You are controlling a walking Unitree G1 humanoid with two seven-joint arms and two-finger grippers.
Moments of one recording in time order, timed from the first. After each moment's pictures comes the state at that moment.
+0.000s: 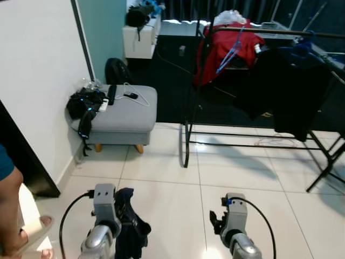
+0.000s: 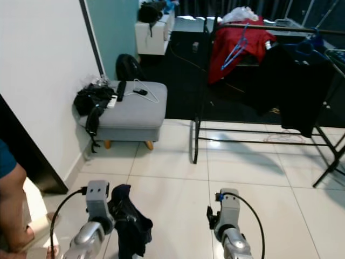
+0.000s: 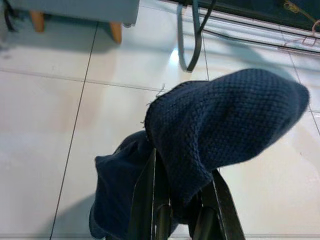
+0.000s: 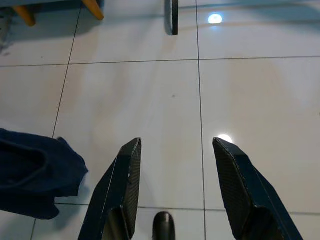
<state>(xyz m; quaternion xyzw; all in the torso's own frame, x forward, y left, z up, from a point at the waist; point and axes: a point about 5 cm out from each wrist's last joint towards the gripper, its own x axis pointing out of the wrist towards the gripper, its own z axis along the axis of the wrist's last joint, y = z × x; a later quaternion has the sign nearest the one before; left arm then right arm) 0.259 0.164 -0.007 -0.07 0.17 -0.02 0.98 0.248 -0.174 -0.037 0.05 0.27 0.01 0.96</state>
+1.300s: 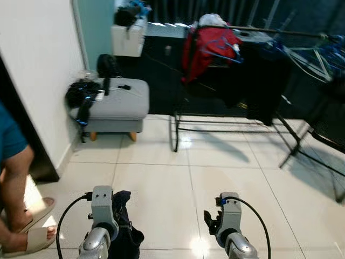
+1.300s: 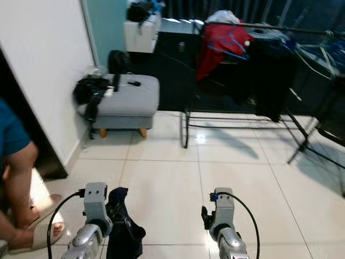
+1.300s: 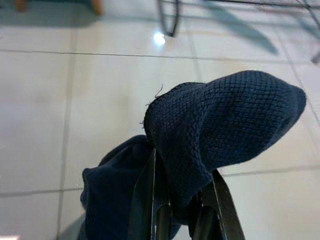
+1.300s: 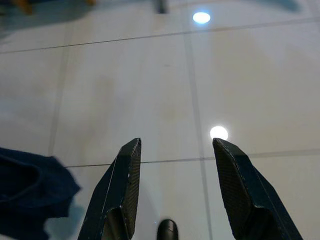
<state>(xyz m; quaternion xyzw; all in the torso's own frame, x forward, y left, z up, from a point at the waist) 0.257 0.168 -0.012 -0.06 0.18 -0.01 0.98 0.251 -0.170 -0.035 0.04 0.27 0.02 0.96</state>
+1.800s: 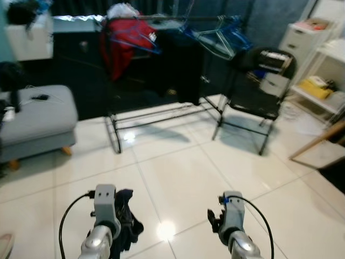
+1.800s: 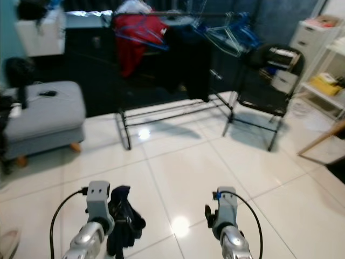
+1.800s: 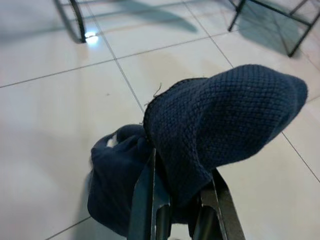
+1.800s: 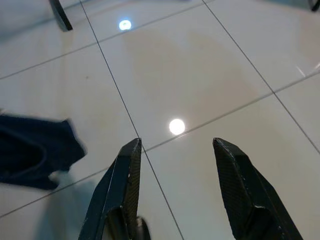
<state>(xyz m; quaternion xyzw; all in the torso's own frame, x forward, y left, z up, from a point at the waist) 0.258 0.167 -0.010 -0.06 0.18 0.00 0.98 0.253 -0.171 -0.034 0.03 0.27 0.03 0.96</state>
